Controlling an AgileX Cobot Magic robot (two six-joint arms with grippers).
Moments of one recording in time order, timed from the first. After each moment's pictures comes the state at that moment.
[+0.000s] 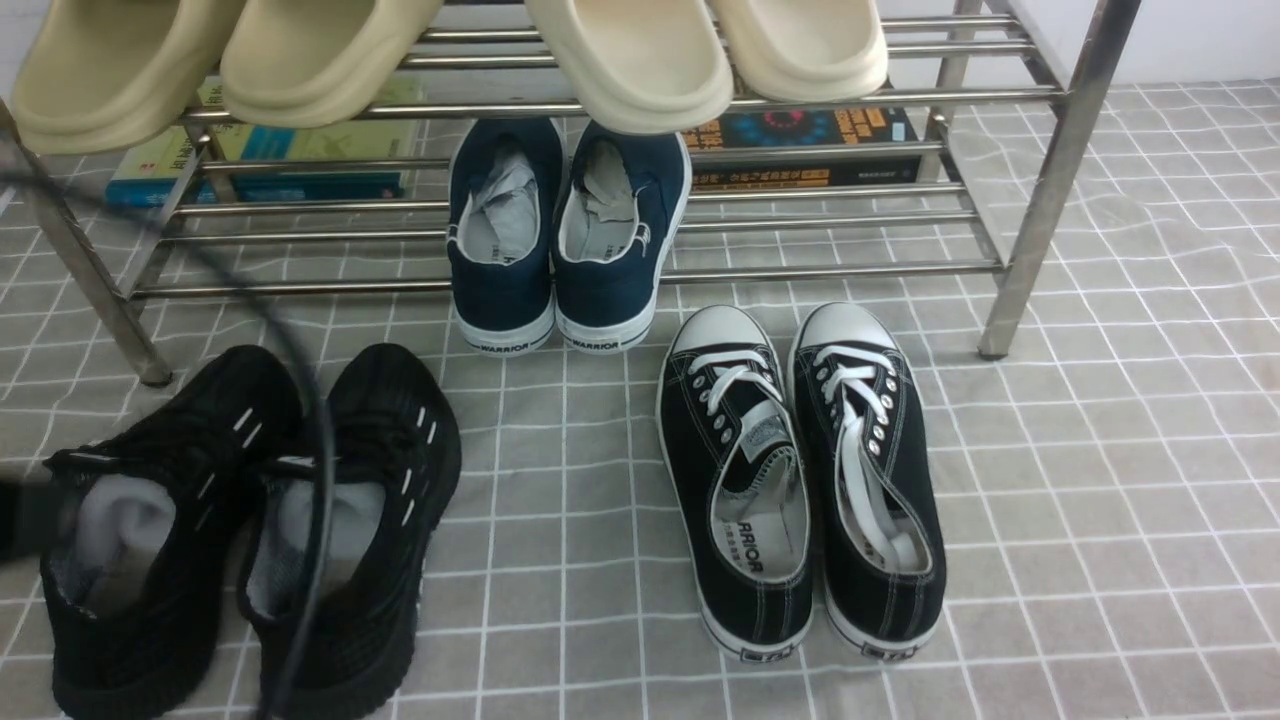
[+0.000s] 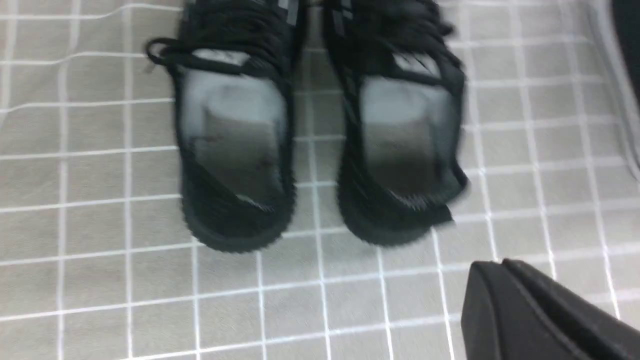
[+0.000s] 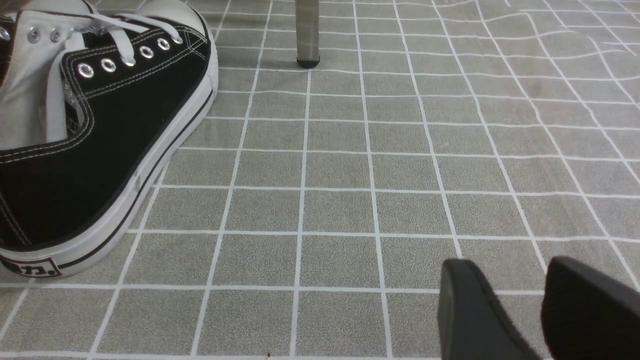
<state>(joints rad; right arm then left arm) 0.04 -0.01 0.01 -0.01 0.39 0.03 -0.22 0.72 -0.95 -0.01 1.18 -0.13</state>
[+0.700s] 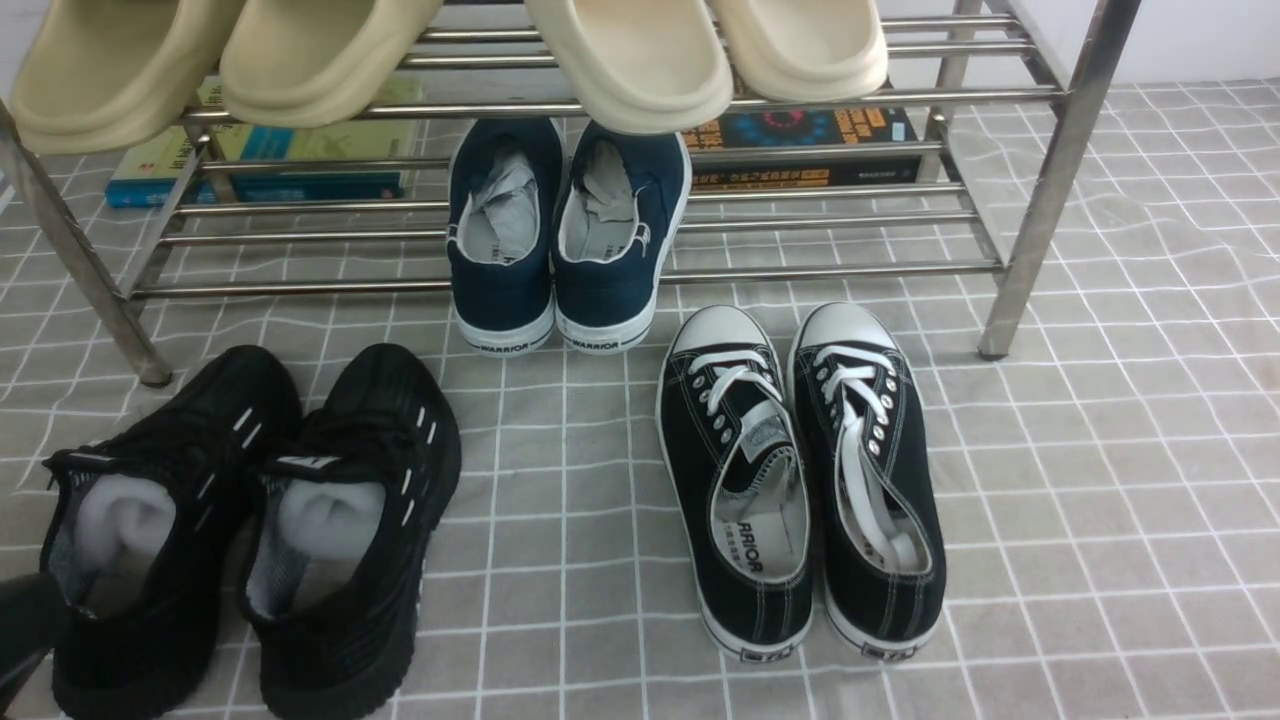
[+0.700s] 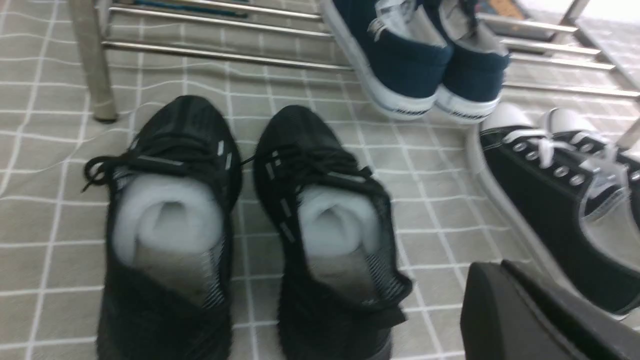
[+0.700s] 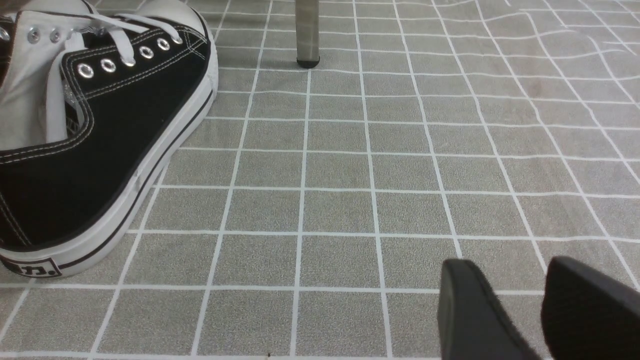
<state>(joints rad) 0.04 -0.01 0.01 -0.01 0.39 0.03 -0.22 0.24 -0.48 -0.06 0.69 -0.15</state>
